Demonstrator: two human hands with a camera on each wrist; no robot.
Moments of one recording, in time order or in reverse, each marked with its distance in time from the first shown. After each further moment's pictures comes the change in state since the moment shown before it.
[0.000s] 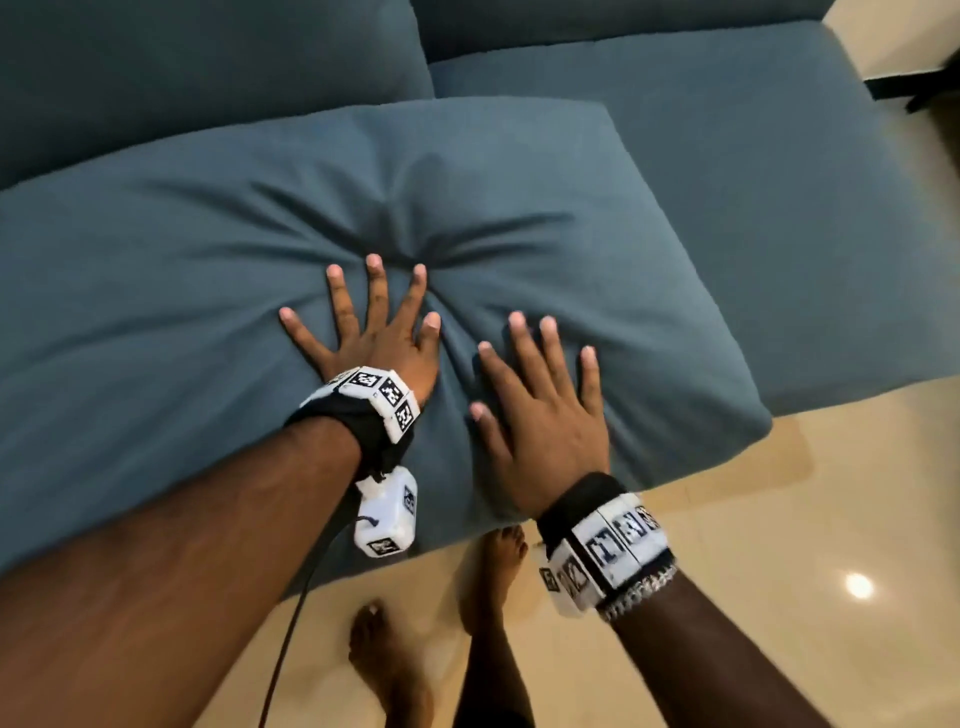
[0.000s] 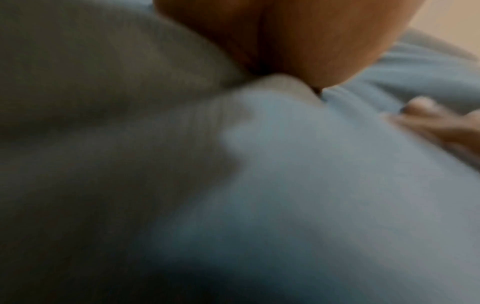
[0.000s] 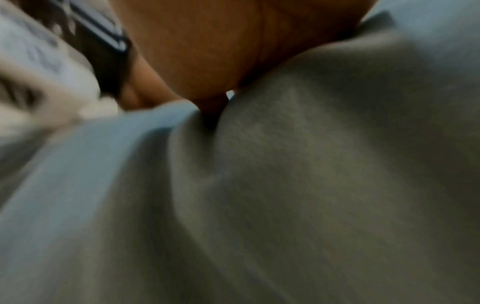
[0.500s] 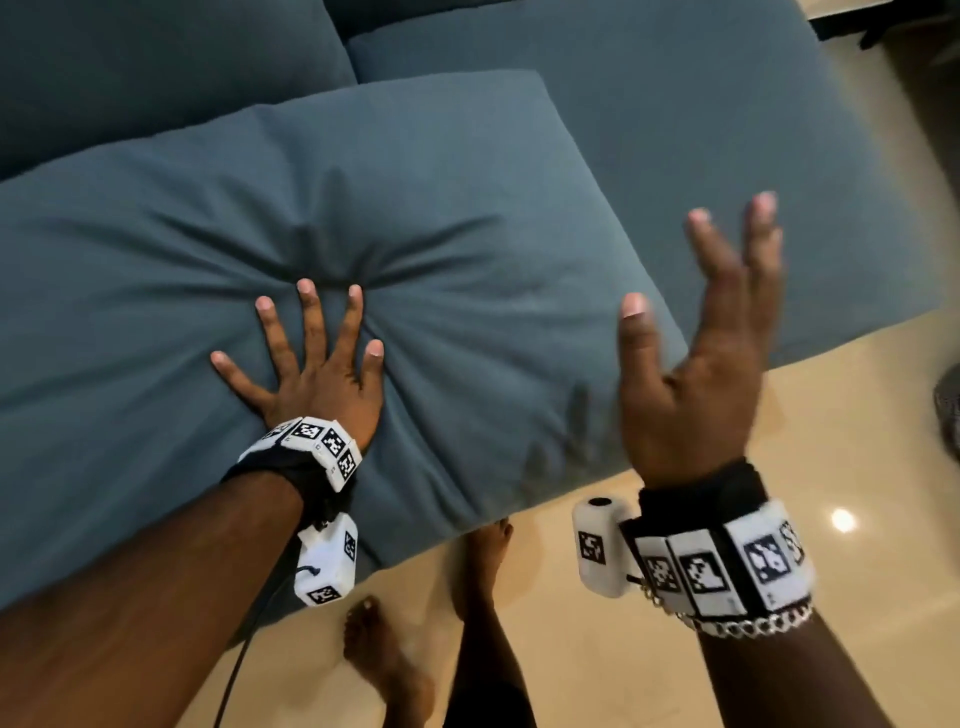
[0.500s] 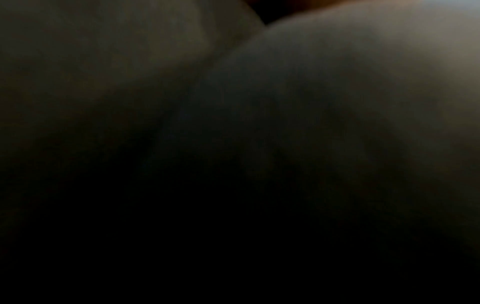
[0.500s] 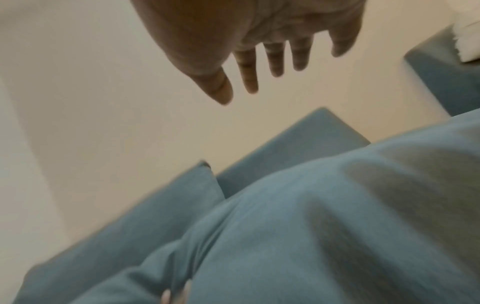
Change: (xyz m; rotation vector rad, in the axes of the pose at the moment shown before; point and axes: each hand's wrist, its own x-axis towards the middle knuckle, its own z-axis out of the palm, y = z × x) left_hand -0.011 -0.007 0.033 -0.008 0.152 0.073; right_hand 0.002 0.101 -0.073 0.335 0.620 0.300
